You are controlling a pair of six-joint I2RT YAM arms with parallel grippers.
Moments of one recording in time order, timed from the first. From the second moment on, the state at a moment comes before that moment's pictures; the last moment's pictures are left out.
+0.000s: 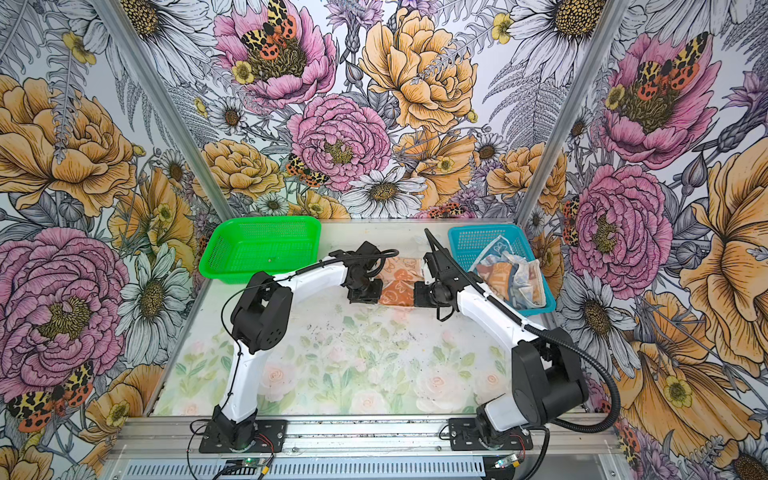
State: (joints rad) left arm -0.63 2.15 1.71 -0.78 0.16 -0.53; right arm 0.36 1.44 1.06 -0.60 -0.19 0.35
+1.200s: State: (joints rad) left arm -0.59 1.37 2.00 -0.82 0.12 -0.56; right arm 0.44 1.13 1.76 -0.76 -0.21 0.35
